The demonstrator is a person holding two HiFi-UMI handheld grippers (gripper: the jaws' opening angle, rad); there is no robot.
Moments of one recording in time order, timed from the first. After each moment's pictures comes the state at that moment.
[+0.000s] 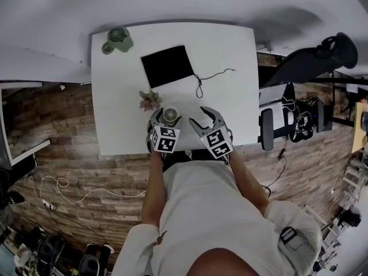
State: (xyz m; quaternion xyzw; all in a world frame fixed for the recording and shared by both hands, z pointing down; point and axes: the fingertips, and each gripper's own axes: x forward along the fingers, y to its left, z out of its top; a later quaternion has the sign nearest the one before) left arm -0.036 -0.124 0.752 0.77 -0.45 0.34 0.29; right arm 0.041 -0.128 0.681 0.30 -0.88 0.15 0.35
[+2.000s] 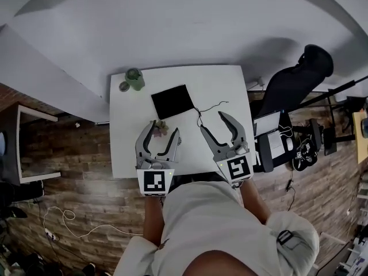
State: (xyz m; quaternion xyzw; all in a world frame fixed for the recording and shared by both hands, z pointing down) left arm -0.064 -0.135 0.386 0.83 -0.55 0.08 -0.03; right arm 0.050 -0.153 0.382 0.42 -0.90 -0.09 0.09
